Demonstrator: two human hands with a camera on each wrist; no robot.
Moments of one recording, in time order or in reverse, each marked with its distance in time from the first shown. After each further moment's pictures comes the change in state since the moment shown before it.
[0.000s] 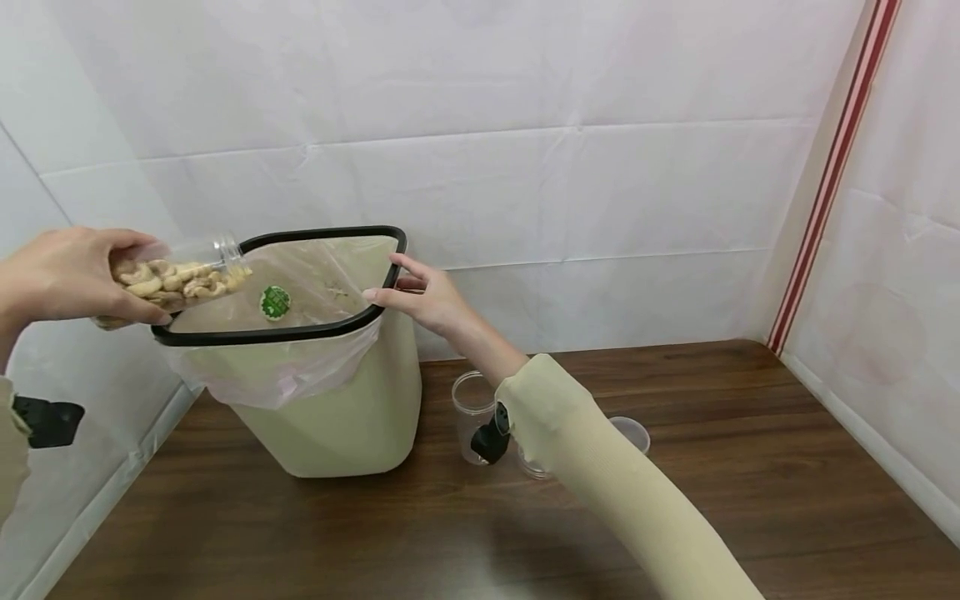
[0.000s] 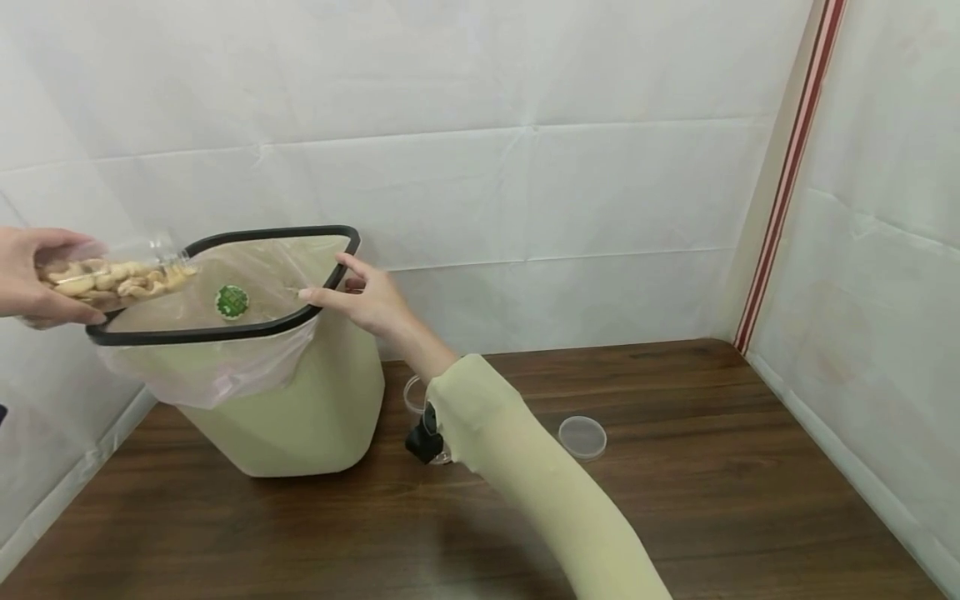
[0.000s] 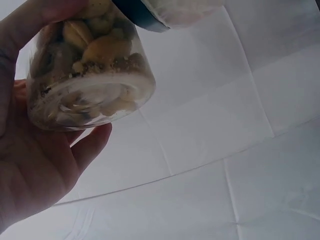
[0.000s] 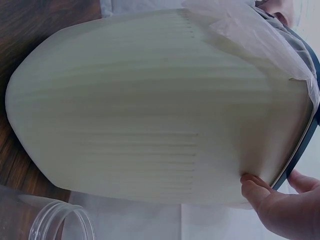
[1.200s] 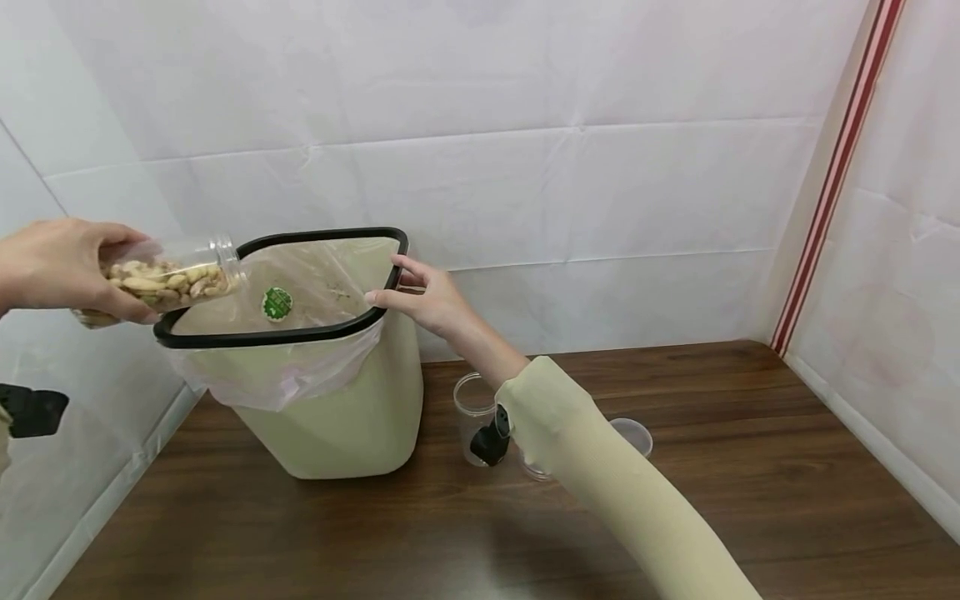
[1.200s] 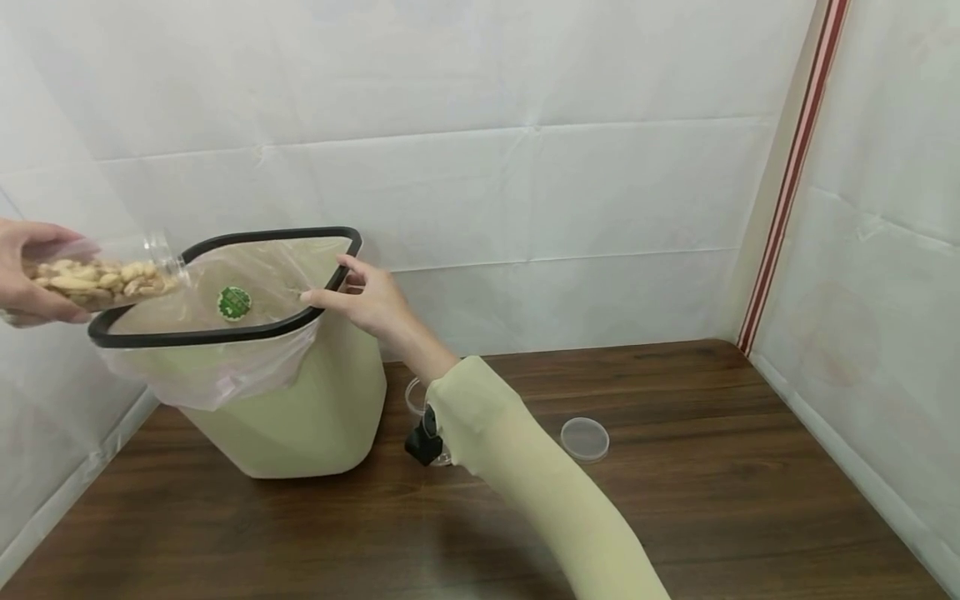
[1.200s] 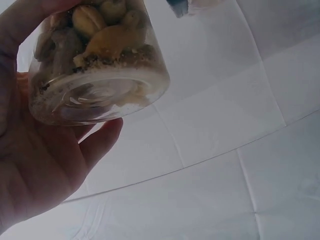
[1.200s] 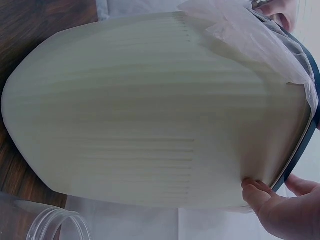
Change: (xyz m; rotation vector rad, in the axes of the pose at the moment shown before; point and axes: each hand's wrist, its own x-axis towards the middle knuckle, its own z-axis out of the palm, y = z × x) left_hand 0.005 -0.006 -0.010 0.051 -0.085 -0.010; right_hand -0.001 0.001 0.001 -0.004 0.036 -0.008
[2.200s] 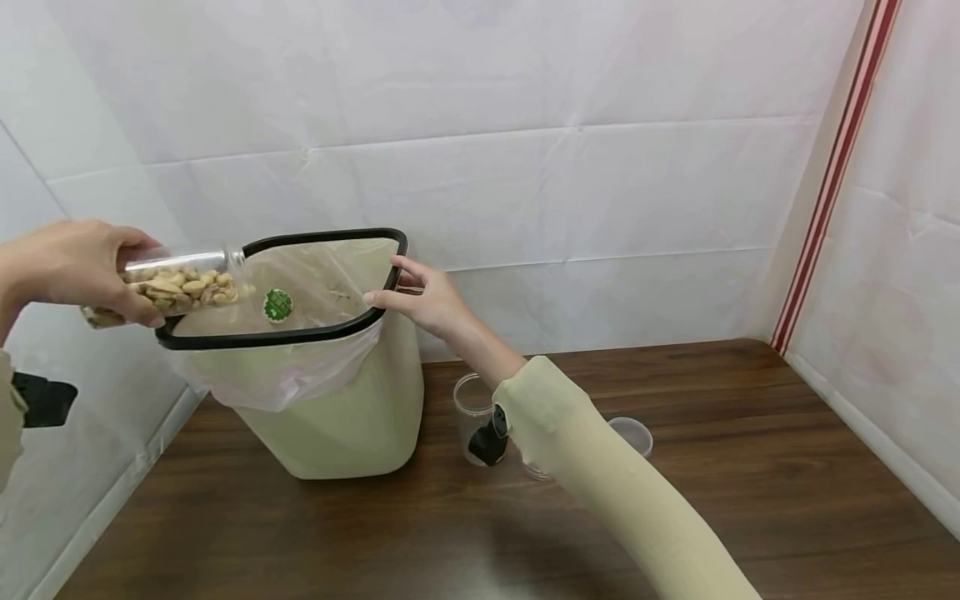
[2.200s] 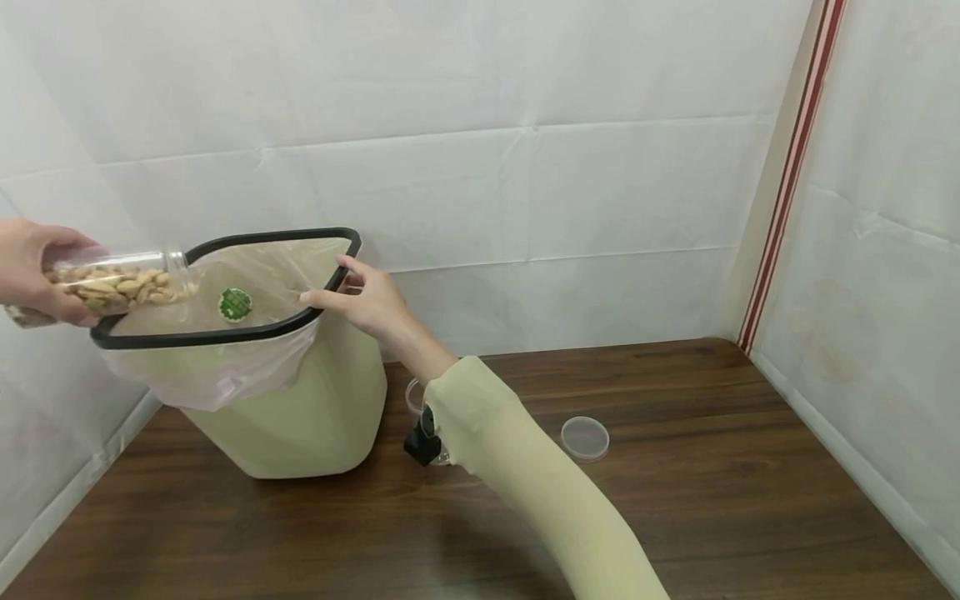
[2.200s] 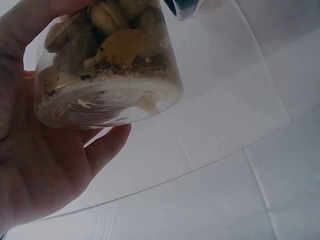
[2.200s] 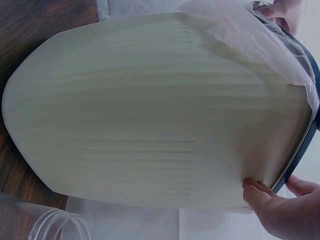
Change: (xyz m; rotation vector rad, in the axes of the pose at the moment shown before) left_hand 0.008 0.001 -0.004 -0.018 -0.054 0.051; right_hand 0.002 -0.001 0.004 0.000 -0.008 -0.009
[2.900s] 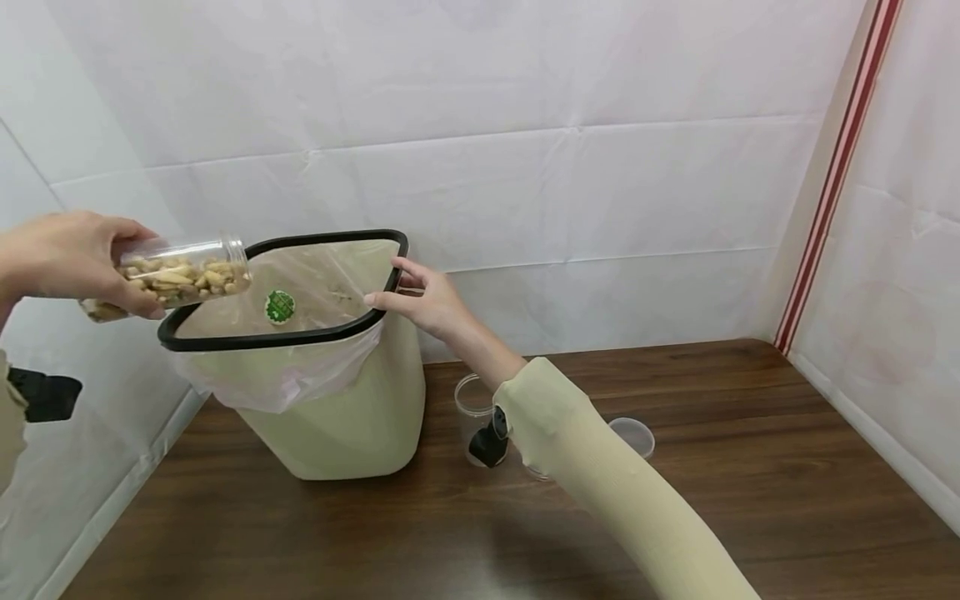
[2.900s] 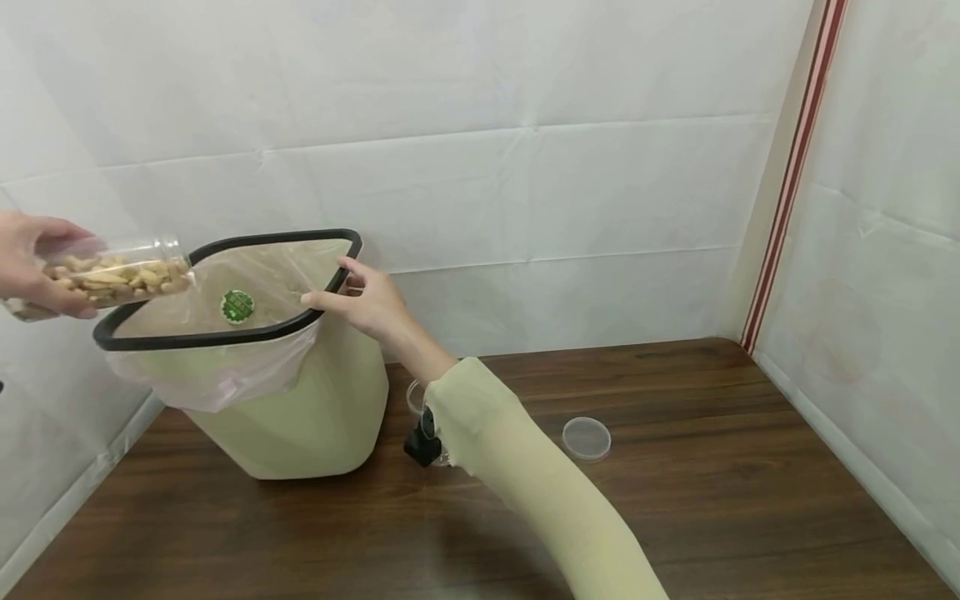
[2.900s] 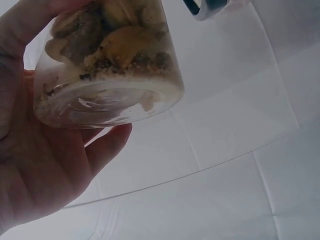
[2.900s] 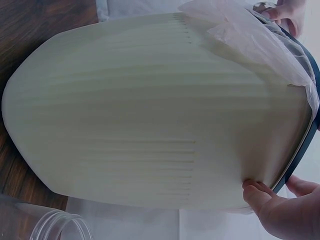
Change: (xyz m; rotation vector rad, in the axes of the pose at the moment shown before) left_hand -0.006 0.004 -0.010 0.007 -0.001 -0.033; right_hand 0.000 -0.002 0.003 -0.005 -0.011 0.000
